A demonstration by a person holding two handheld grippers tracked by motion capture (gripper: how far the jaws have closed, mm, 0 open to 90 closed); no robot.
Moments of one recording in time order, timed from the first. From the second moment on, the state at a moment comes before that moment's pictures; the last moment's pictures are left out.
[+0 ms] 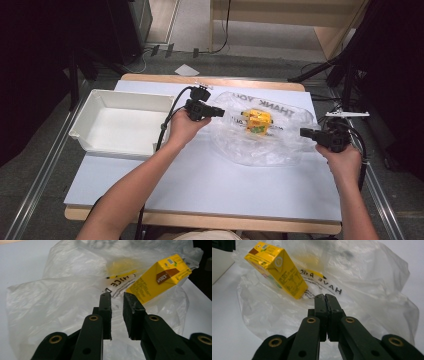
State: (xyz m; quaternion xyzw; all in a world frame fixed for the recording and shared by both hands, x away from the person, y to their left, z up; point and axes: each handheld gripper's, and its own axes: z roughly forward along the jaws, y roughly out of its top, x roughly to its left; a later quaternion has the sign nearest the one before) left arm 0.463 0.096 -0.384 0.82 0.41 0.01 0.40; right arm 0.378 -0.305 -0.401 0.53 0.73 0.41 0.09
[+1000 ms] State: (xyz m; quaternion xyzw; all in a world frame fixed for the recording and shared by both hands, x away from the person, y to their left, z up) left arm 0.468 0.049 -0.377 0.82 0.40 0.03 0.41; right arm 0.444 -0.257 -0.376 0.52 0.72 0.44 0.14
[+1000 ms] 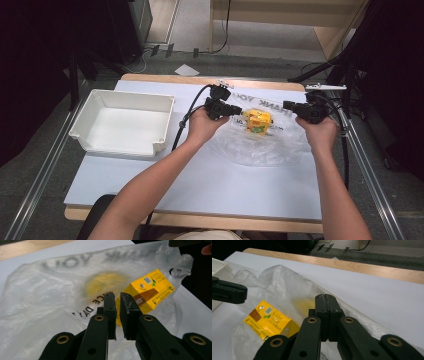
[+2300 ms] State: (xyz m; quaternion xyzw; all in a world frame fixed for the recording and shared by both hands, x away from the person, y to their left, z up) left arm 0.452 0.030 -0.448 0.83 0.41 -0.01 0.38; right arm 0.496 -0.220 -0.433 0.52 0.75 0.40 0.10
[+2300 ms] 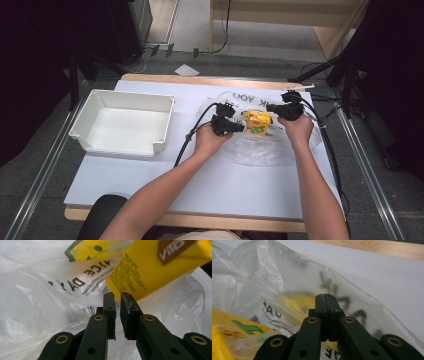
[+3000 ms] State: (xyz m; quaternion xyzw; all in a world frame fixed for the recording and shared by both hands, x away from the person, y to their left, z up) left arm 0.397 0.045 -0.471 0.85 0.37 -0.03 0.37; right arm 0.527 -0.213 -0.476 0.56 0.74 0.36 0.08
